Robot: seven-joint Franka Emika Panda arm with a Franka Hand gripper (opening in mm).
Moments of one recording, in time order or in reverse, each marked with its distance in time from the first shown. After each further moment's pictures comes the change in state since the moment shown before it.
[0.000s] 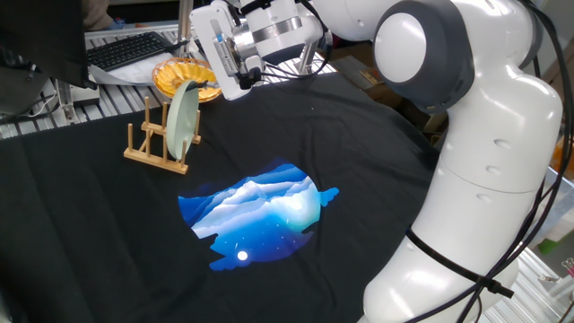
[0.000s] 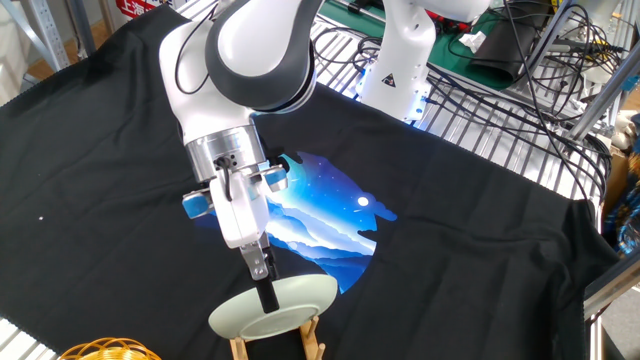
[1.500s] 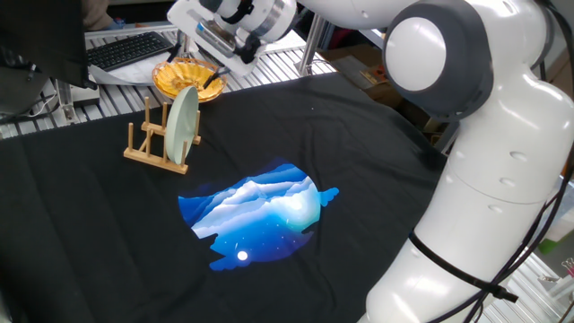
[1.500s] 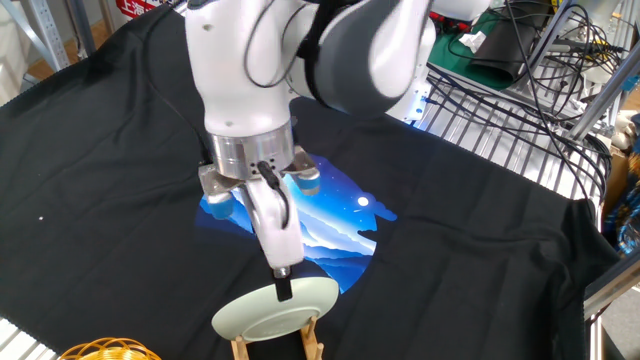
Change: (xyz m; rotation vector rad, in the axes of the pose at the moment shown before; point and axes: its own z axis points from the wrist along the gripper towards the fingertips) arm 0.016 0.011 -0.020 0.521 -0.119 -0.191
